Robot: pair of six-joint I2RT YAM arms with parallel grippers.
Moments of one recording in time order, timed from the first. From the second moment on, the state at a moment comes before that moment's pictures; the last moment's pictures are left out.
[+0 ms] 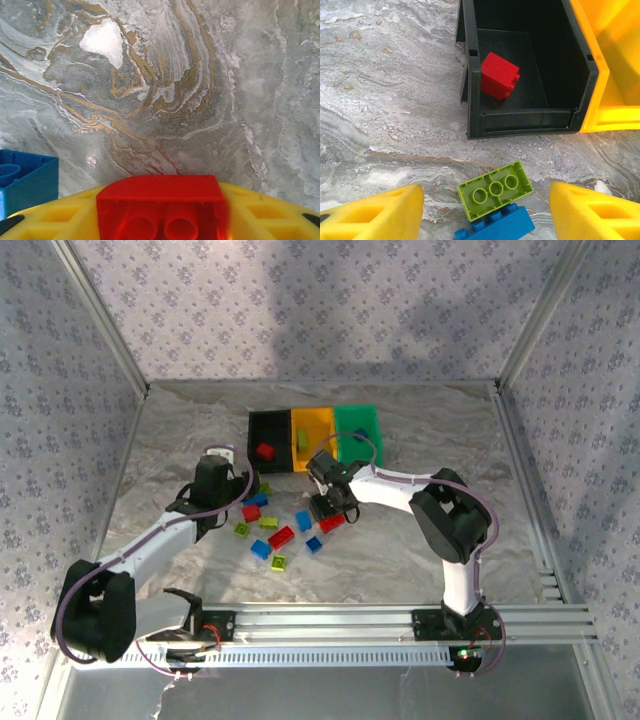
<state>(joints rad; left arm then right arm) -0.36 1.19 0.60 -0.05 -0.09 -0.36 0.78 1.92 1.25 -0.57 0.00 0.28</state>
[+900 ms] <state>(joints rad) -0.33 1.25 0.60 -0.06 -0.10 -0.39 0.77 2.35 2.18 -0.70 0.00 0.24</state>
